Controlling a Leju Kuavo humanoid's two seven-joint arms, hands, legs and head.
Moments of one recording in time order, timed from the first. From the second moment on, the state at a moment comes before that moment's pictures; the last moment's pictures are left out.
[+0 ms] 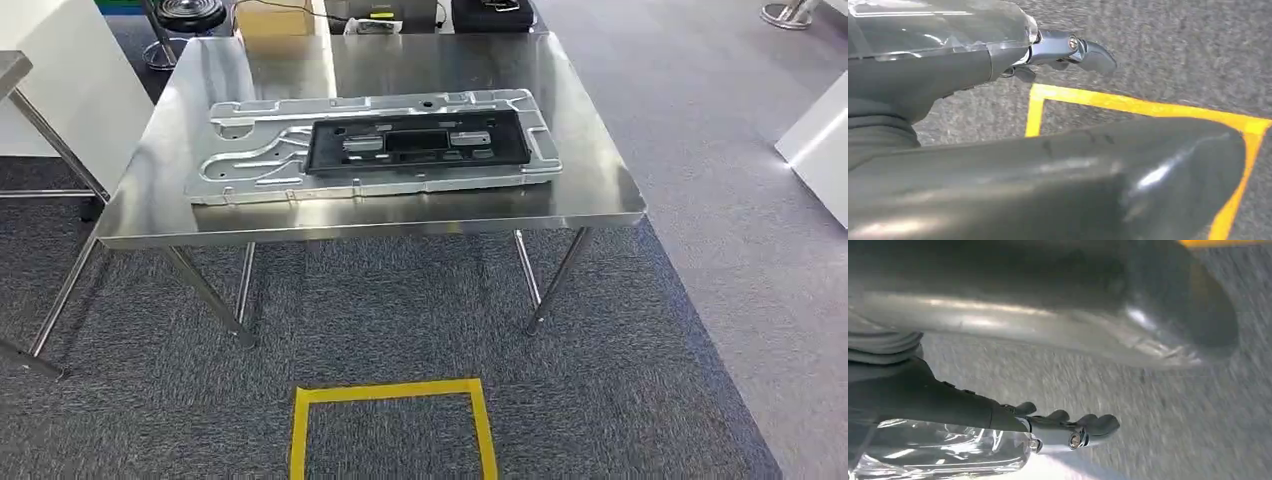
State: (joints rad) left arm -0.06 -0.05 1.36 -0.22 -0.99 -0.01 -0.34; right arm -0.04 -0.01 -1.18 -0.25 1.35 -0.37 -0.13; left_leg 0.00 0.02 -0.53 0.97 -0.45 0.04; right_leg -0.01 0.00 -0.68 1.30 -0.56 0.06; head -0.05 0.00
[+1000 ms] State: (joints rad) left arm -0.08 -0.05 1.34 -0.22 -1.01 0.00 -0.33; right arm -0.06 0.06 -1.17 -0.22 1.40 -0.22 -0.11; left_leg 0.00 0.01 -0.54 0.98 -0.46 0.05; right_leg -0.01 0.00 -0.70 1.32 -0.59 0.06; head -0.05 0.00
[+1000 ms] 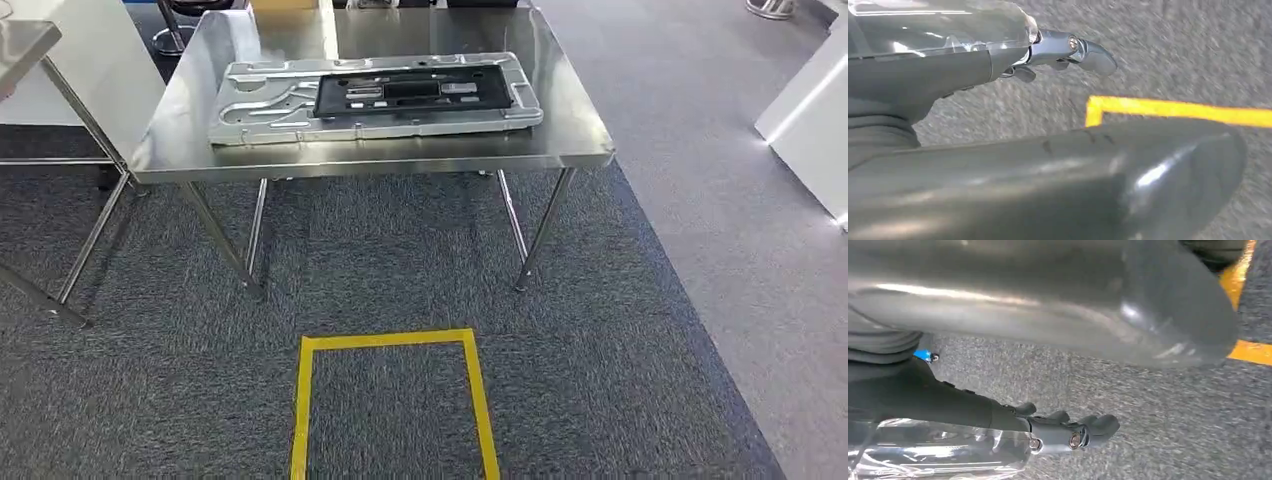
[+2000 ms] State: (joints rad) left arm -0.07 -0.06 1.31 -0.22 -1.06 -0.01 -0.28; right arm -0.06 0.07 -1.25 -0.21 1.26 -0.05 -0.05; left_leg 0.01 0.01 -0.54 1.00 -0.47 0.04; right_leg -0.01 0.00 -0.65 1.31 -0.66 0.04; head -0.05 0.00
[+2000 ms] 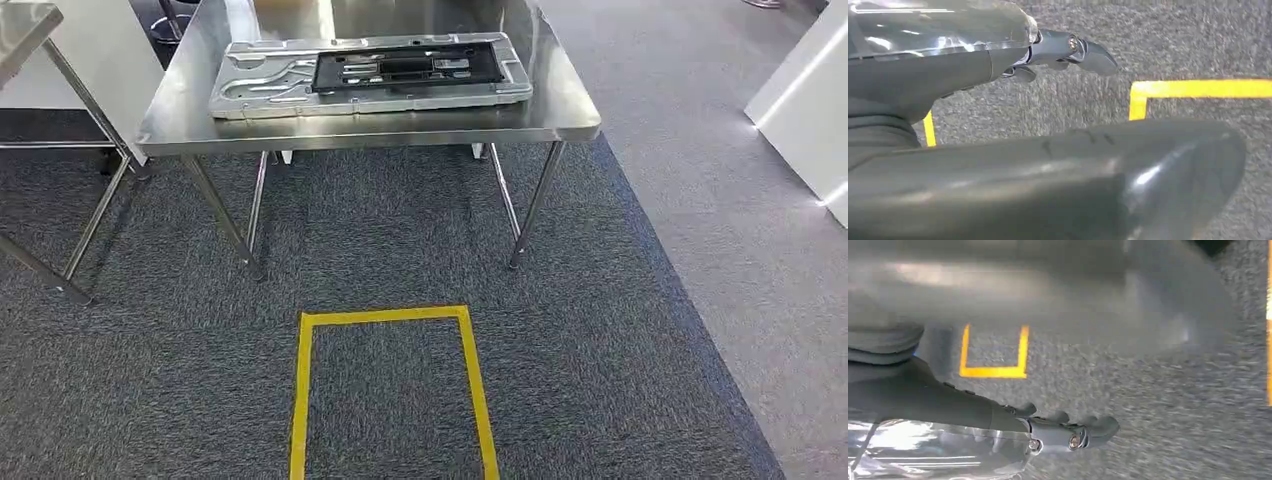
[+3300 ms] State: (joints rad) left arm -0.03 -0.04 1.05 -0.24 -0.80 0.00 -0.18; right arm -0.03 0.06 -1.03 -0.24 0.96 -0.05 -0.03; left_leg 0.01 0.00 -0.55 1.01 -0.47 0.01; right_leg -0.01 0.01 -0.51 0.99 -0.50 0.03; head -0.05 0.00
